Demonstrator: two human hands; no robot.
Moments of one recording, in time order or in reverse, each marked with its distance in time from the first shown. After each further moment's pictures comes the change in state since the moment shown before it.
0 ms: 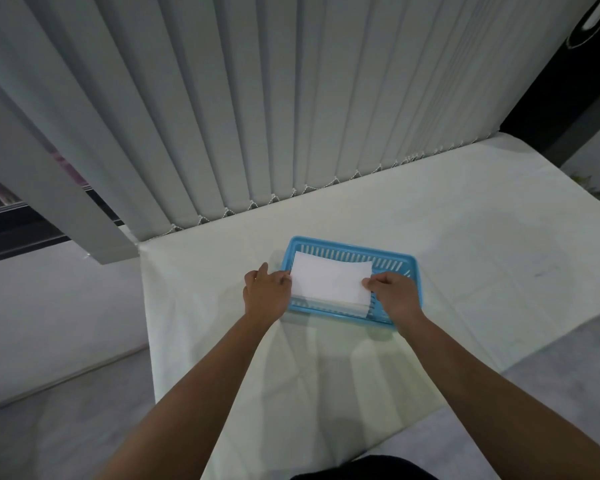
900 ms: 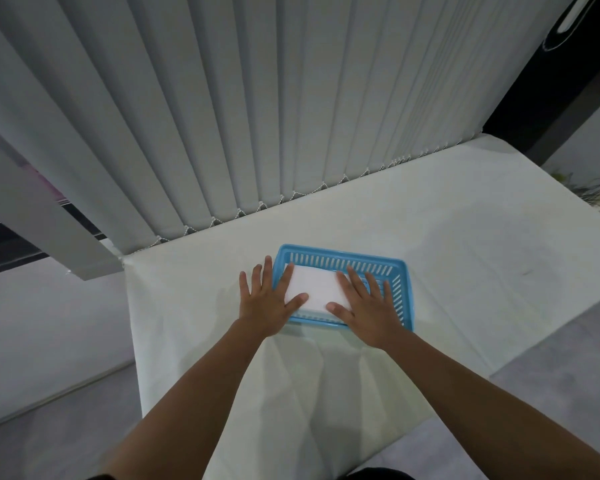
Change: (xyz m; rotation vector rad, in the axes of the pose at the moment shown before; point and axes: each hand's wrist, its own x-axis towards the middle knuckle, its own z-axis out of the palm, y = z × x) left_hand 0.019 -0.009 0.021 0.521 -0.047 0.322; right_hand 0.015 0.040 0.019 -1.105 -0.190 -0.483
